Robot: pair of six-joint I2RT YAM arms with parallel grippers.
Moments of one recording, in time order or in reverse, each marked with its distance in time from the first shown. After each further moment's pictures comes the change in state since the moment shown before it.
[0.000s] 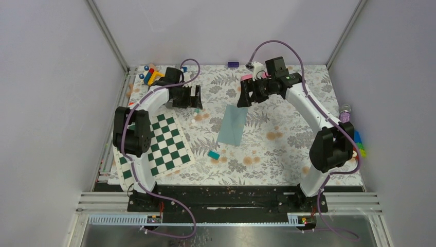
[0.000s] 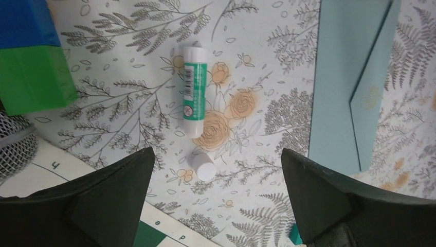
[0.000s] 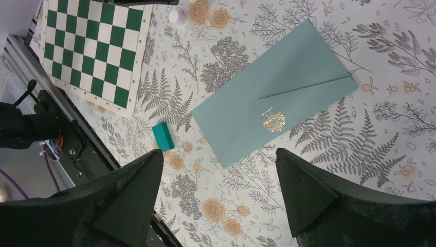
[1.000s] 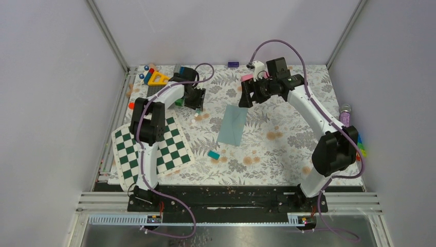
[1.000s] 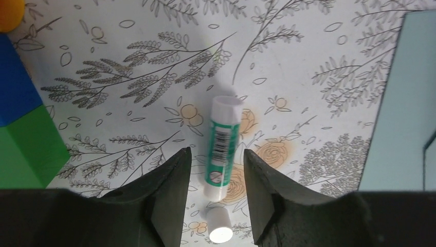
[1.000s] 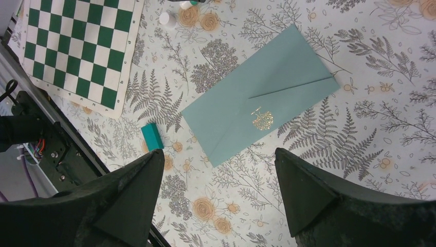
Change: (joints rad) left arm -0.087 0.271 0.256 -0.104 -0.183 0.049; right arm 0.021 -0.039 -0.029 0.014 0.060 -0.029
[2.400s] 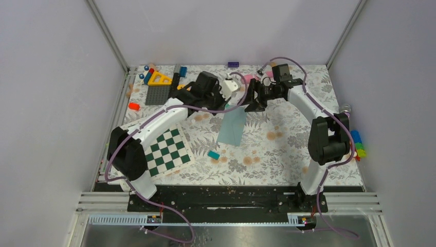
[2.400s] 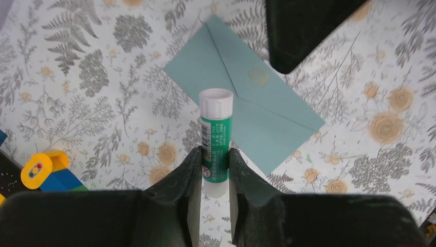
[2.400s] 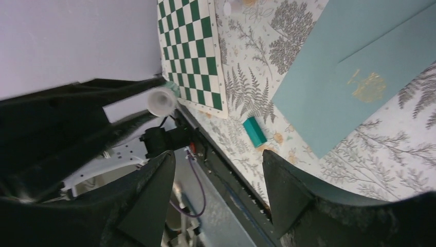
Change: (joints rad) left arm -0.327 -0.524 -0.232 0.113 0.043 0.386; right arm -0.116 0.126 -0.067 0.089 -0.357 0.509
